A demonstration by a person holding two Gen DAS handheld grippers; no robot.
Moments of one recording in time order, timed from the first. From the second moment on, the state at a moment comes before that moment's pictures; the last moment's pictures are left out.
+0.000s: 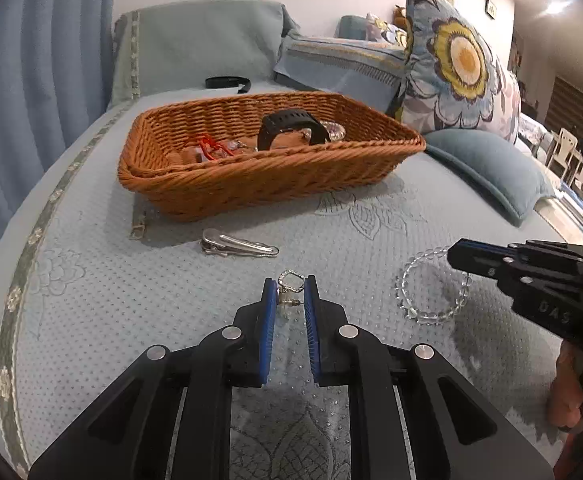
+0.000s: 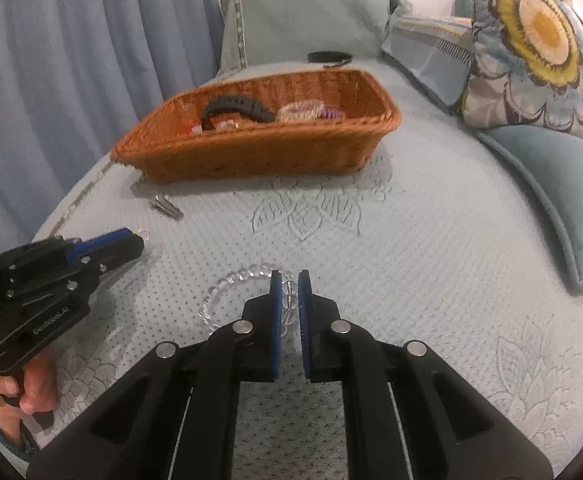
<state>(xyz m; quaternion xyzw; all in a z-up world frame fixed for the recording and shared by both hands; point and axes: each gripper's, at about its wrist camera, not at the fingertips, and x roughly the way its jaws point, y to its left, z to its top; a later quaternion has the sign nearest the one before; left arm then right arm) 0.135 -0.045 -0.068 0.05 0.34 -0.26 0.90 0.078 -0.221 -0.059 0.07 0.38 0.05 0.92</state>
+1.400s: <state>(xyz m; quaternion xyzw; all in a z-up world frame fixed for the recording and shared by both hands) 0.281 -0.039 -0.028 0.00 0.36 -0.22 0.91 0.264 -0.217 -0.002 0.05 0.36 0.06 0.93</state>
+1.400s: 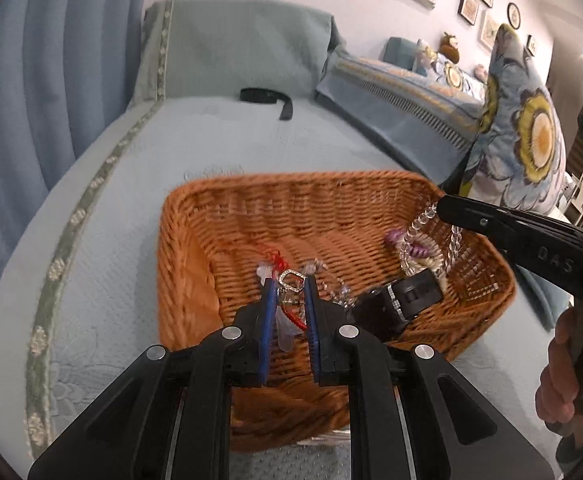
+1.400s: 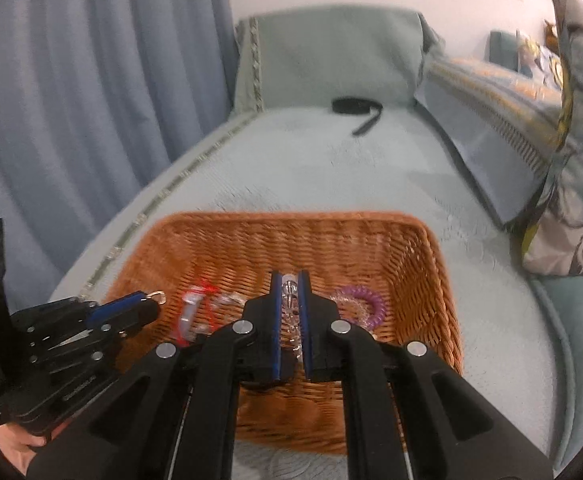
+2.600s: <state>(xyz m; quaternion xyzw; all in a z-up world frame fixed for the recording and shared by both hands) 0.131 0.075 -0.013 -0.04 0.30 -0.15 0.94 0.116 -0.164 -0.009 0.07 0.33 0.14 0.93</state>
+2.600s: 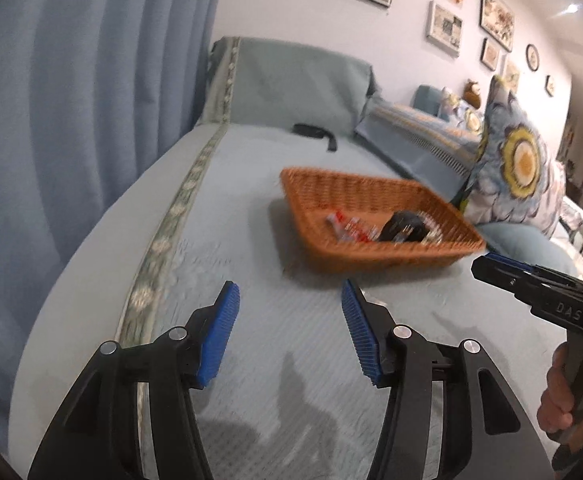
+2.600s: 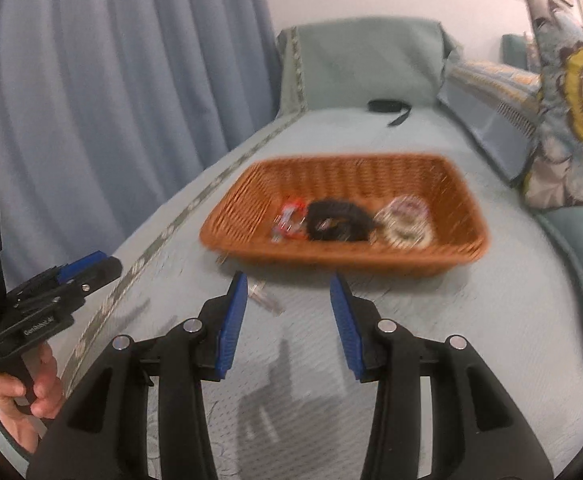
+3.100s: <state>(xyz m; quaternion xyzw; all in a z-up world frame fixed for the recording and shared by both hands) 0.165 0.080 -0.059 -0.05 0.35 -0.14 0.92 0.163 -0.111 -0.057 -0.01 0.39 0.15 0.91</state>
